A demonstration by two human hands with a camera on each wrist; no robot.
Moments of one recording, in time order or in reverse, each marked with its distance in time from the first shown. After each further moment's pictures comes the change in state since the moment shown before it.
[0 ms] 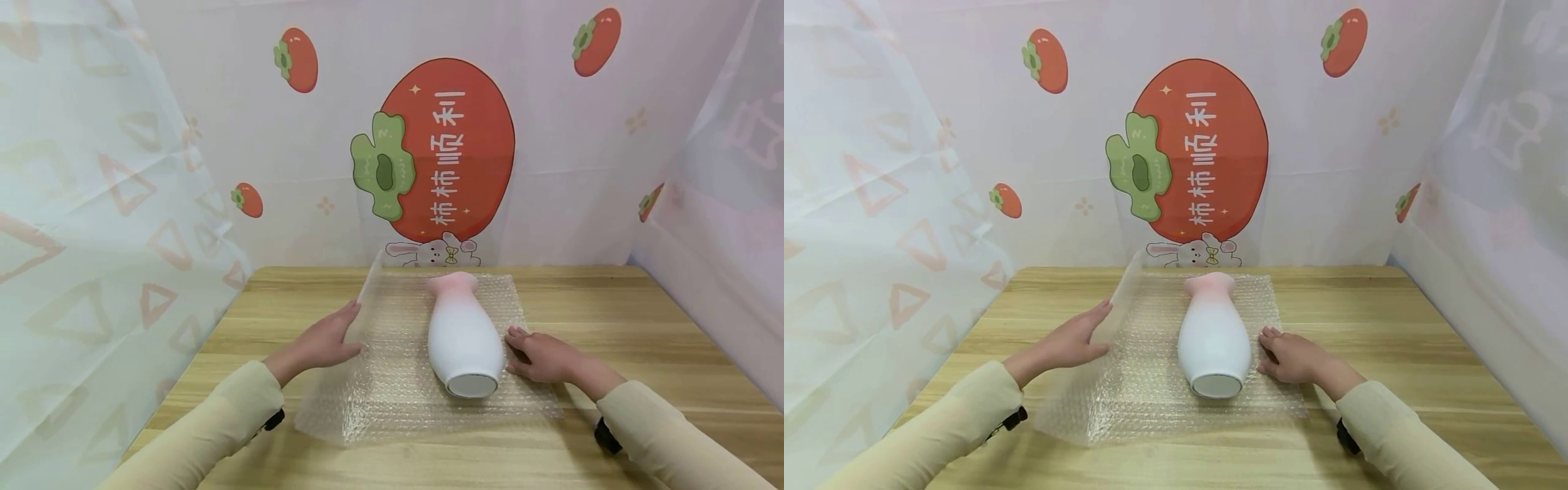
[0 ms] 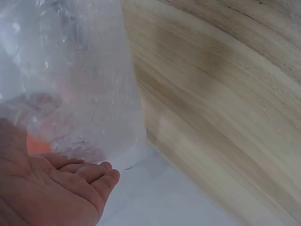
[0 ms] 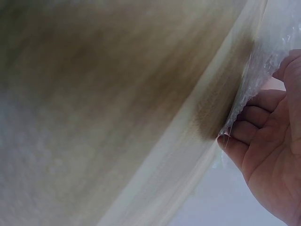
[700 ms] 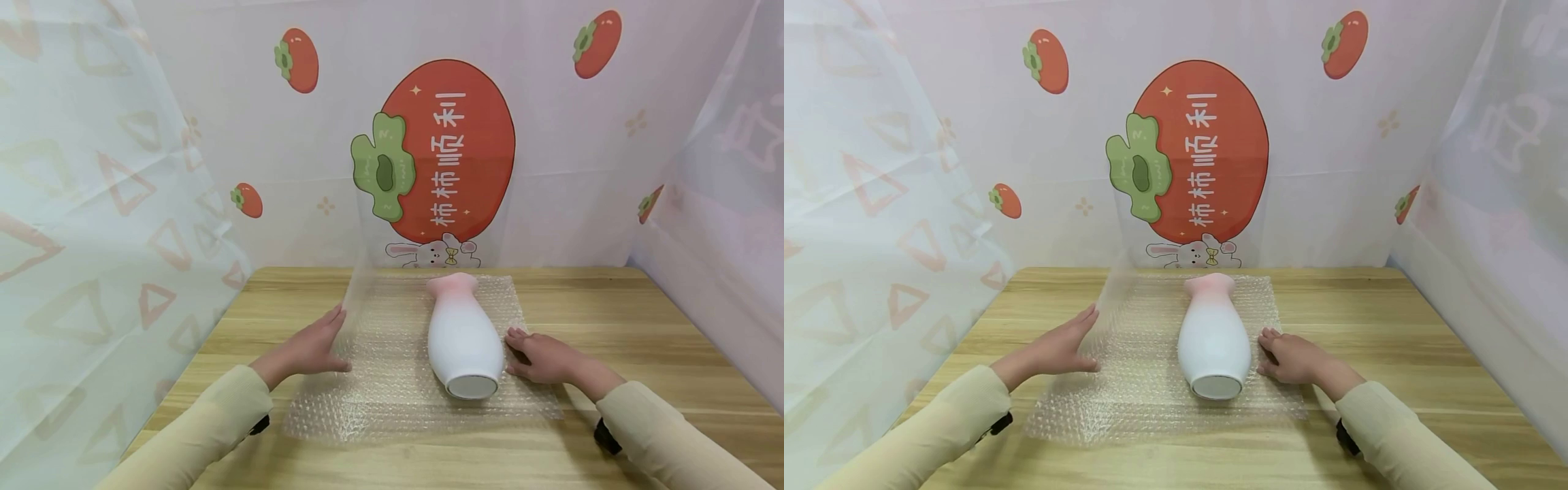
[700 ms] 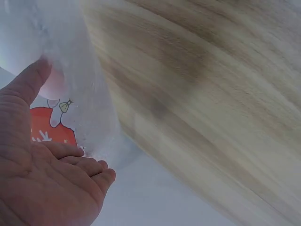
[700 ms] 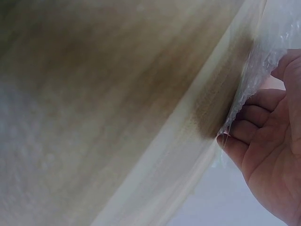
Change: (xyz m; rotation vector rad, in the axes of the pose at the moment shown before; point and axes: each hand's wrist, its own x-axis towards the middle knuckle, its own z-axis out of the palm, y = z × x) left_hand -0.014 -0.027 0.000 0.047 -0.090 -0.007; right_hand 0.000 0.002 0.001 -0.002 -0.012 0.006
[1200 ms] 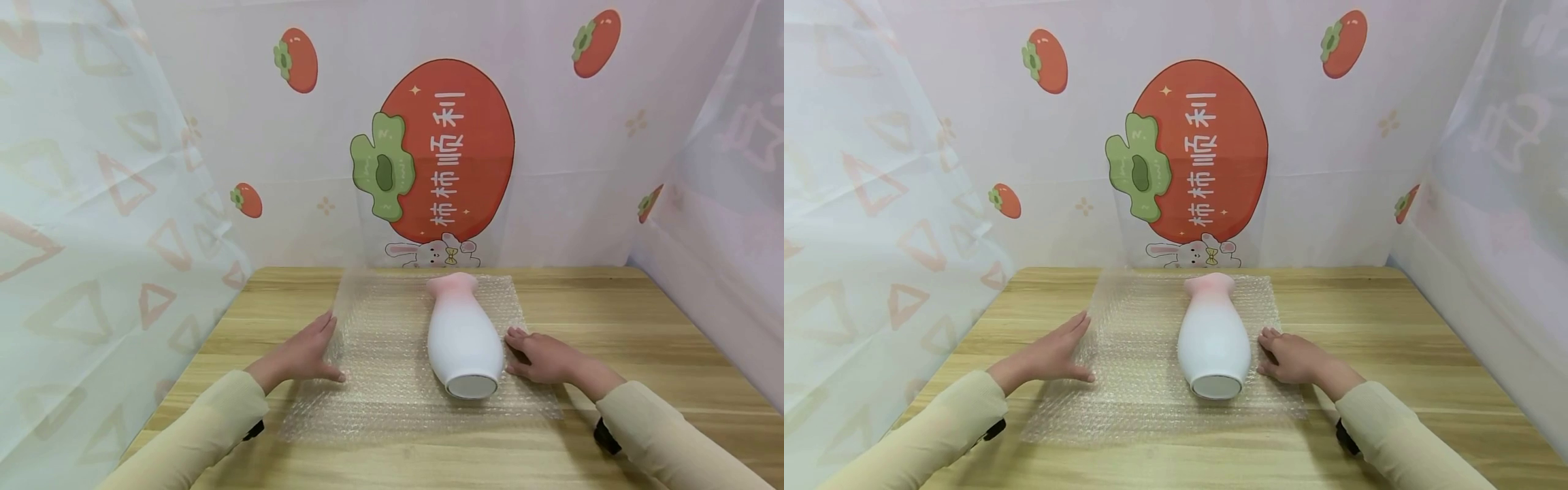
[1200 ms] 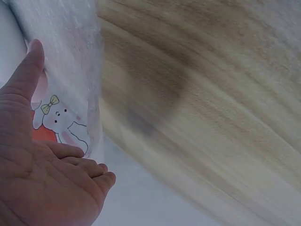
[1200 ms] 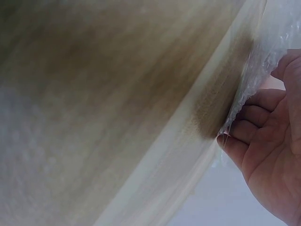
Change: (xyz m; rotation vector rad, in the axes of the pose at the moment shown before) left_hand -0.010 -0.015 0.008 0.059 -0.003 0.002; right_hand 0.000 0.001 0.000 0.002 -0.006 0.012
